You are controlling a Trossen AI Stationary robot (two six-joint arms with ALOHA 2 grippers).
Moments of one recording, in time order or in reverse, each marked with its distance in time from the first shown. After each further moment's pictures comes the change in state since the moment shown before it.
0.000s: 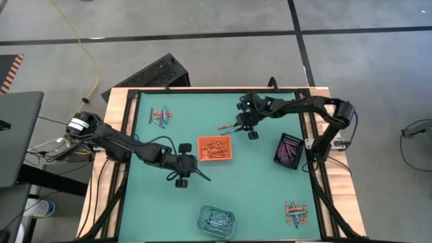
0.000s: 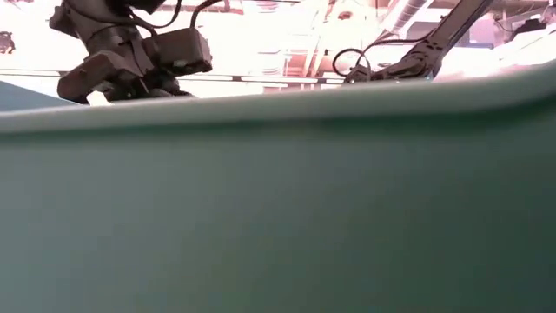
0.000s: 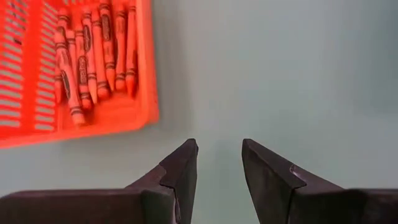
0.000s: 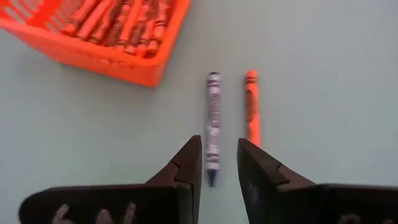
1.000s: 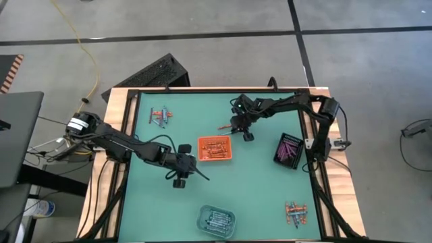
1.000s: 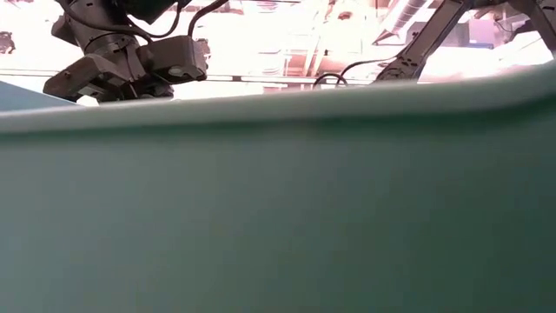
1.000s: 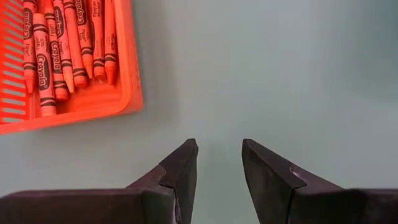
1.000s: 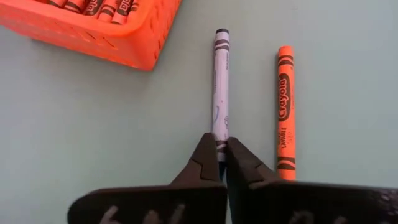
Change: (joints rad) left arm 0.032 -0.011 -0.035 0.017 0.094 0.025; right arm 0.036 0.215 0.104 -0.138 0.021 -0.052
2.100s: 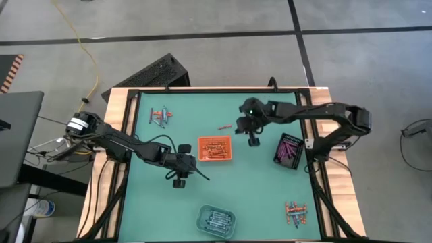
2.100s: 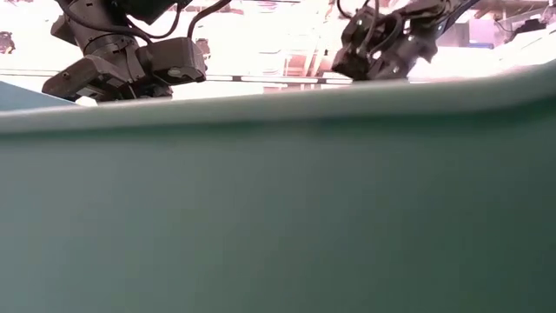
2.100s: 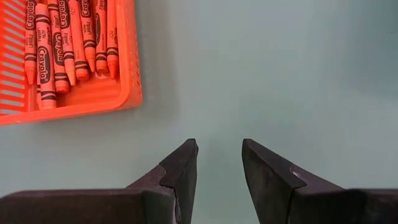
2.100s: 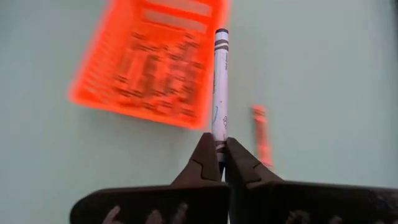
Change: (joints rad) left arm 0.000 0.000 0.000 -0.011 0.000 -0.009; right arm 0.157 -0.418 -0.008 -0.112 0.179 0.273
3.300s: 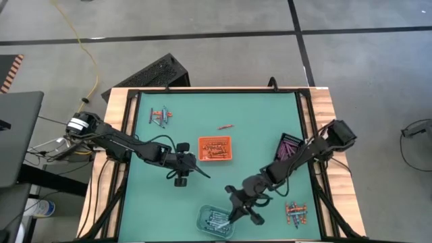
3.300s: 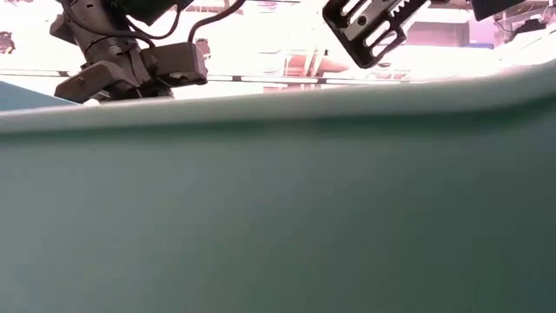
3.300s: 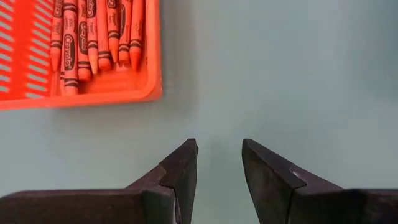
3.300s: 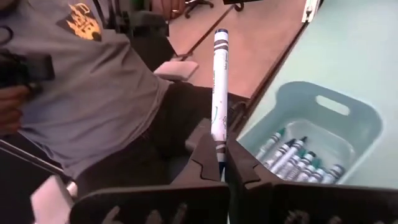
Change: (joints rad) left arm 0.000 0.000 0.002 -0.015 -0.056 -0.057; right arm 0.808 0.274 0.012 0.731 -0.133 0.793
